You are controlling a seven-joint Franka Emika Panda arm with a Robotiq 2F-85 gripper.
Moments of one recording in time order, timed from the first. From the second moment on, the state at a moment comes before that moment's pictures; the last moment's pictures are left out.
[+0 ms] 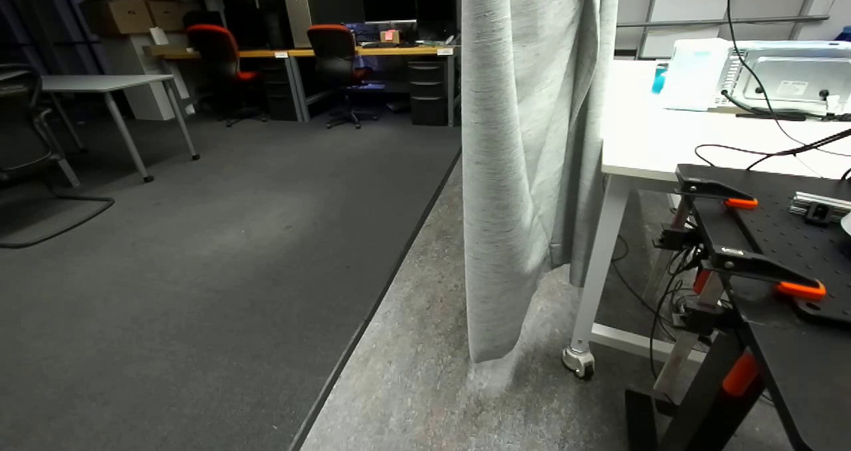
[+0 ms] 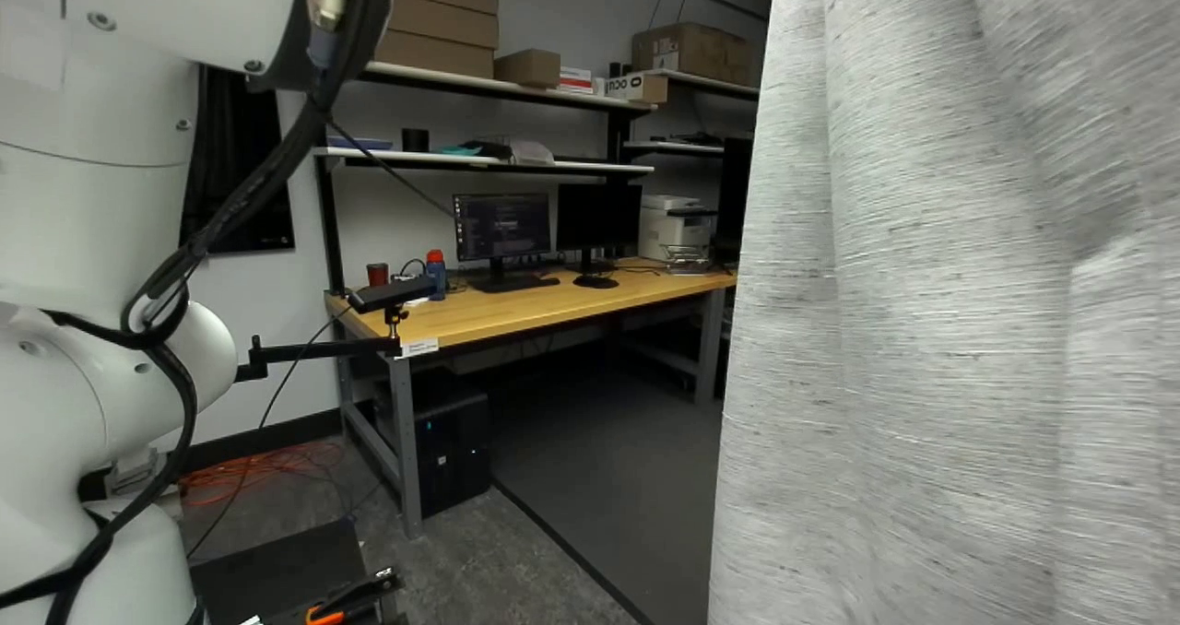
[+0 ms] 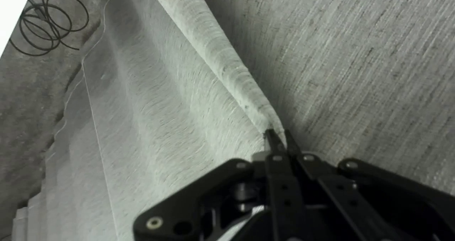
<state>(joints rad) -0.76 0.42 -0.65 -1.00 0.83 1.66 -0.35</state>
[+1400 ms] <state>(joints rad) -0.88 0.49 -0.49 -0.87 0.65 2.08 0.26</state>
